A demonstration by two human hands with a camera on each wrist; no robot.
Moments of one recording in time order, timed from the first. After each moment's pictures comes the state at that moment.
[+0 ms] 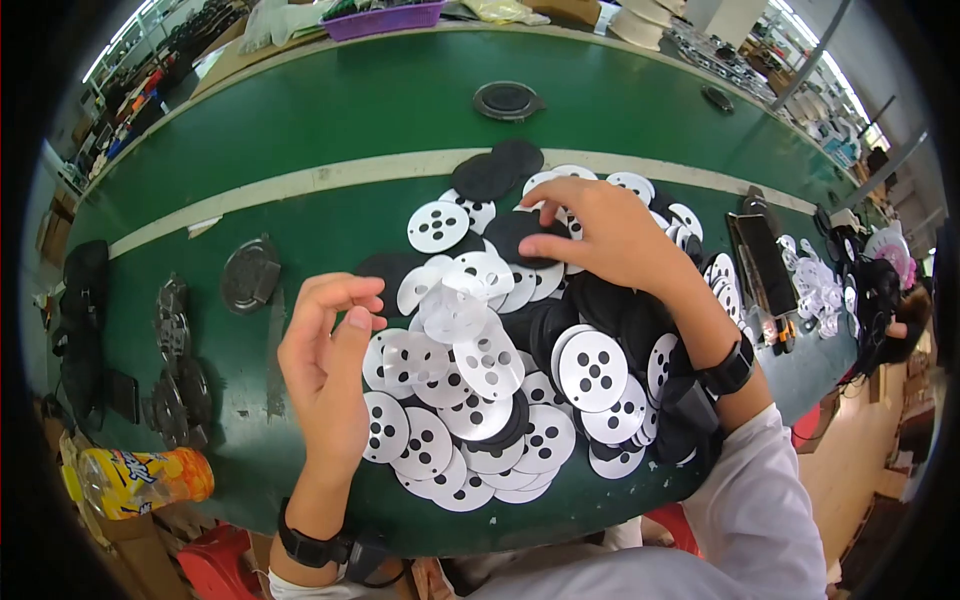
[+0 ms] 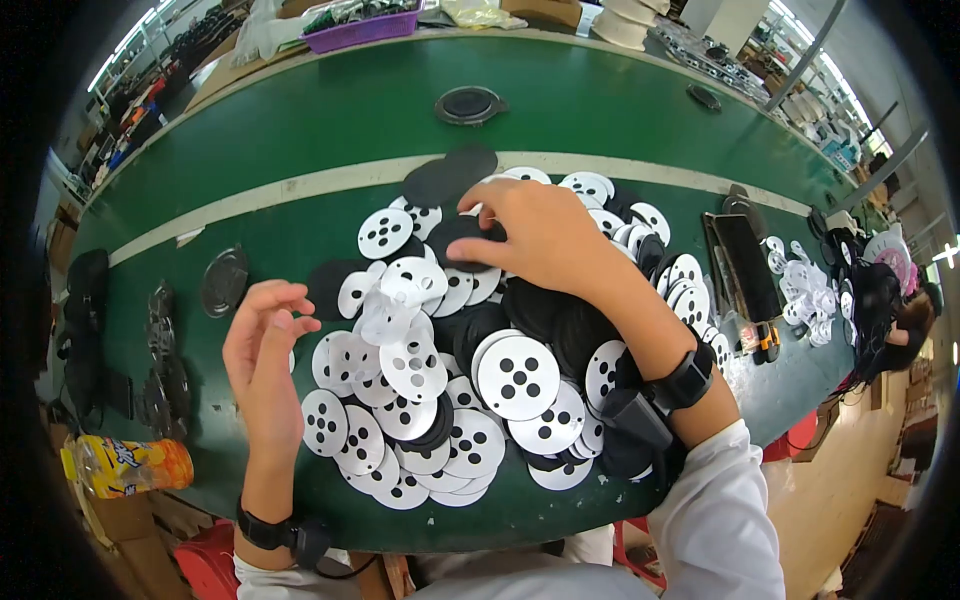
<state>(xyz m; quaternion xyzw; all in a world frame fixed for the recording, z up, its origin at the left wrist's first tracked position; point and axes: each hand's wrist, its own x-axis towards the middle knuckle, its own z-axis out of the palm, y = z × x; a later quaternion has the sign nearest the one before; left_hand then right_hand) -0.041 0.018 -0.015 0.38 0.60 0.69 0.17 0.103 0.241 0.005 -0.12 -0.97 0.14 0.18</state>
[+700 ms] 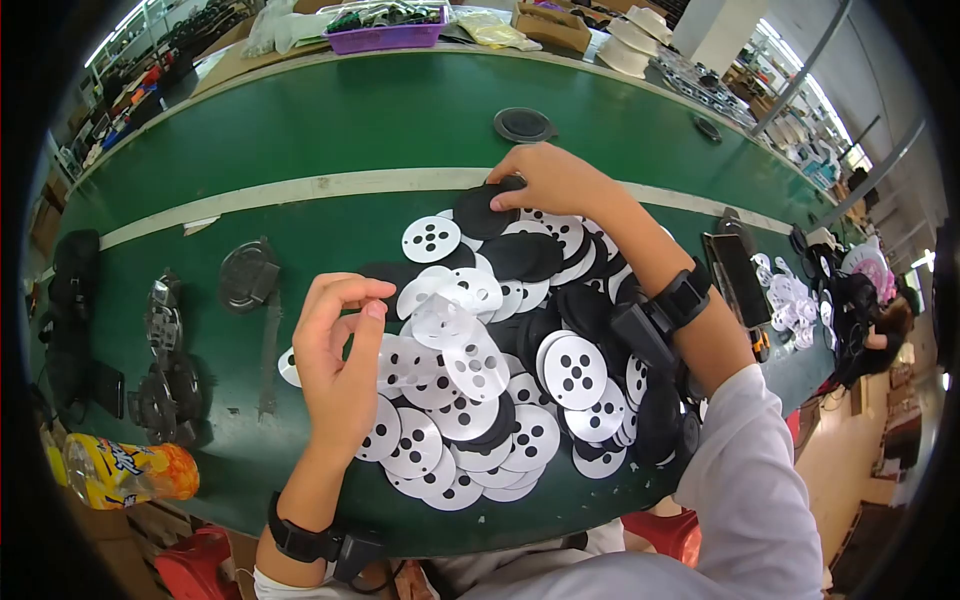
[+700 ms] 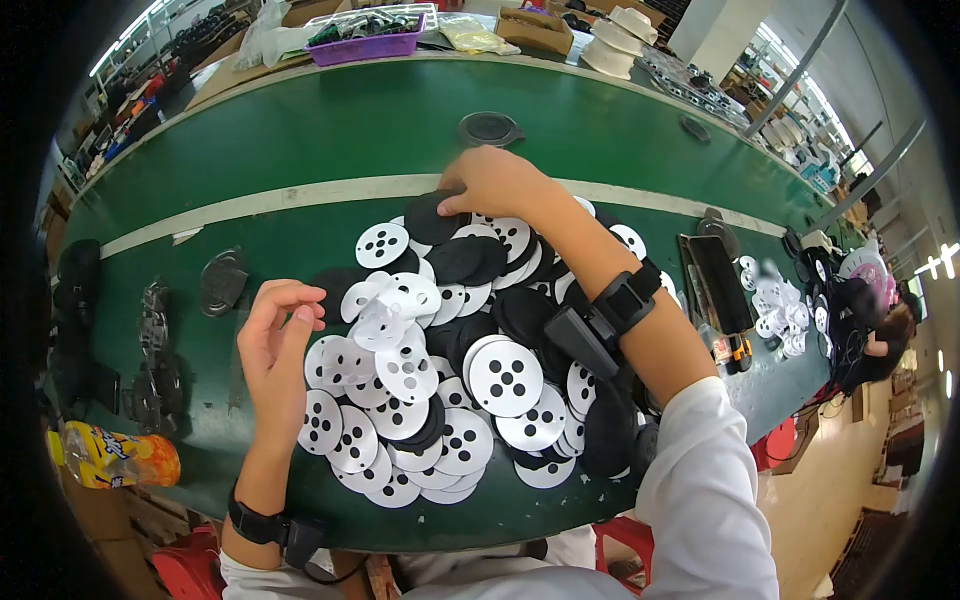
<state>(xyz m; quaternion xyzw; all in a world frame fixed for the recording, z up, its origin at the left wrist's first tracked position) -0.043 0.022 -0.021 0.41 0.60 0.67 0.14 0.043 0.301 0.003 -0.16 -0.98 0.13 0.01</state>
